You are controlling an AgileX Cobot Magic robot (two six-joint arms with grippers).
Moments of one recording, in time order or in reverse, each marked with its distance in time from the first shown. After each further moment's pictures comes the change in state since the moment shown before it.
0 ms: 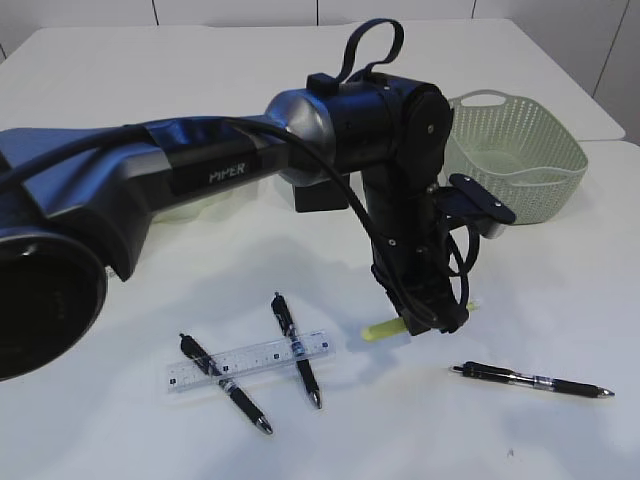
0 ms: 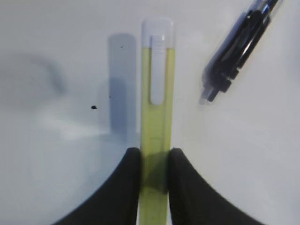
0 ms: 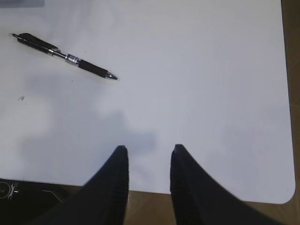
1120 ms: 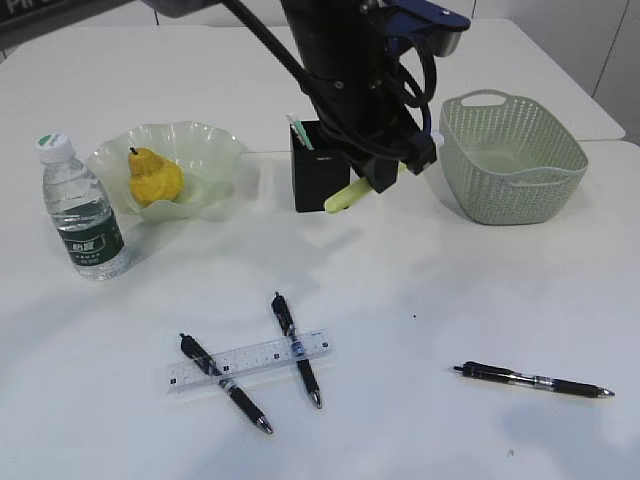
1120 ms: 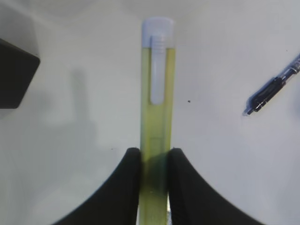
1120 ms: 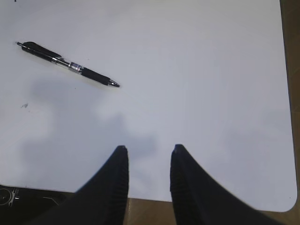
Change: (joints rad) left arm 0.067 -0.274 0.000 0.131 0.022 -0.228; right arm 0.000 0.000 0.000 0.000 -0.026 0.000
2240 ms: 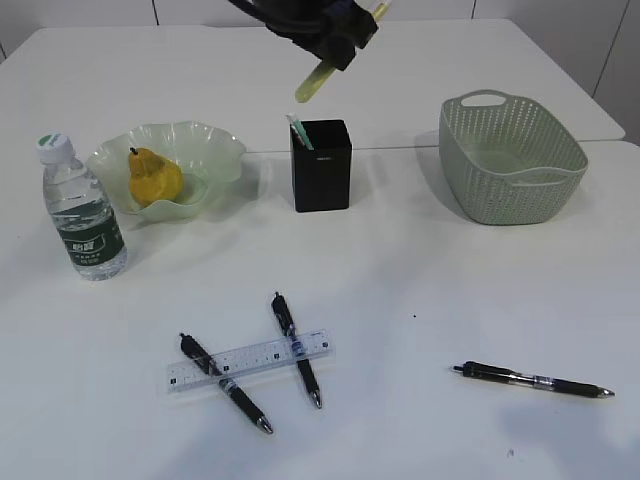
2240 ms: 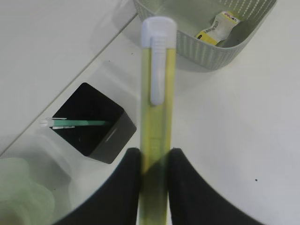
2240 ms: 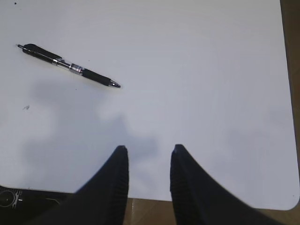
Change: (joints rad) left arm 0.160 -0.094 0.000 -0.044 -0.245 0.049; right arm 0.000 0.000 0.000 0.000 0.000 0.016
